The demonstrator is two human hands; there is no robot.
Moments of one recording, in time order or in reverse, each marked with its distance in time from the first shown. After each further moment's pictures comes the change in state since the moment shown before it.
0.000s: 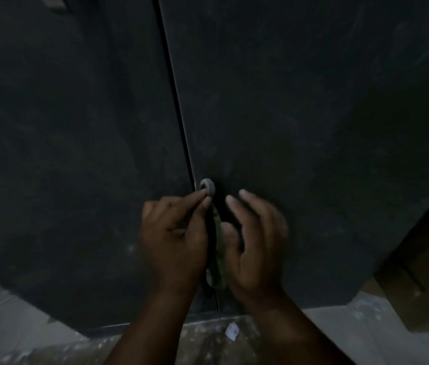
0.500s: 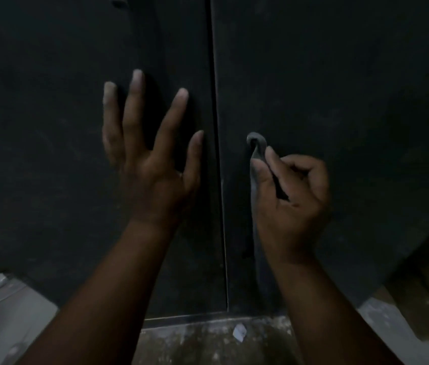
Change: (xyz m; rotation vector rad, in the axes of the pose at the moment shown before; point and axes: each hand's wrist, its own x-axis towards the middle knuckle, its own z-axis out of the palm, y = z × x) left_hand 0.096 -0.022 -0.025 0.399 0.184 0.447; right_hand 0.076 -0.024 0.004 0.110 0.352 0.046
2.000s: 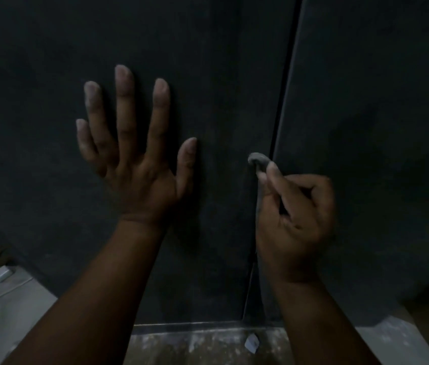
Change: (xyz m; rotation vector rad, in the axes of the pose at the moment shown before) left_hand -0.016 -0.082 -0.008 0.312 0.038 -0.047; right_hand -0.042 -0.026 0.044 0.008 -0.033 -0.043
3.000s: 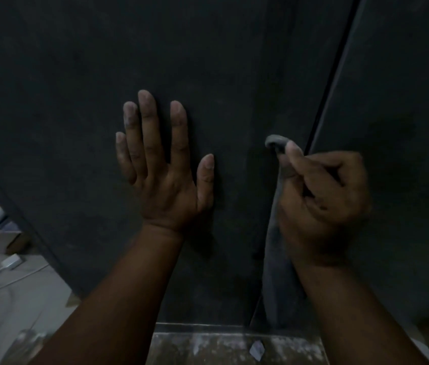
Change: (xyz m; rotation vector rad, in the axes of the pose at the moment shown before) left_hand -0.019 -0.015 0.005 -0.046 -0.031 -0.025; right_hand 0.031 -0.020 0.008 -0.087 -0.040 -0.158
